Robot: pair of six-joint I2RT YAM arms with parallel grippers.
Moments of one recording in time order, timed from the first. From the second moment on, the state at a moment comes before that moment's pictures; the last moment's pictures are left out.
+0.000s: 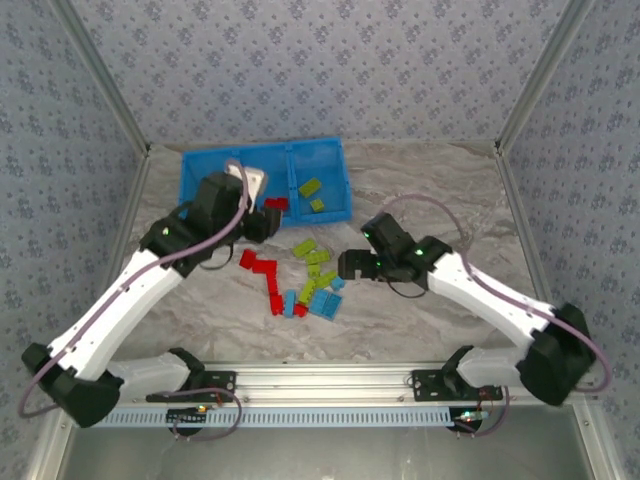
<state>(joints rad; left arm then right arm) -0.67 1.13 1.27 -0.81 -0.11 -0.21 0.72 1.31 0.99 -0.71 0.00 0.64</state>
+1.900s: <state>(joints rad) -0.68 0.77 0.89 -0.87 0.12 0.17 0.63 2.36 2.24 -0.76 0.18 0.25</state>
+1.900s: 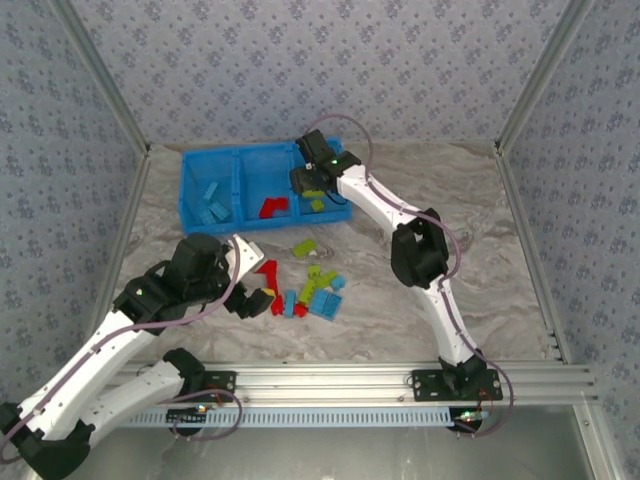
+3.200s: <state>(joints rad) -0.38 1.62 0.95 -0.58 -0.16 -0.39 0.86 1.24 1.16 -0.74 -0.23 0.30</state>
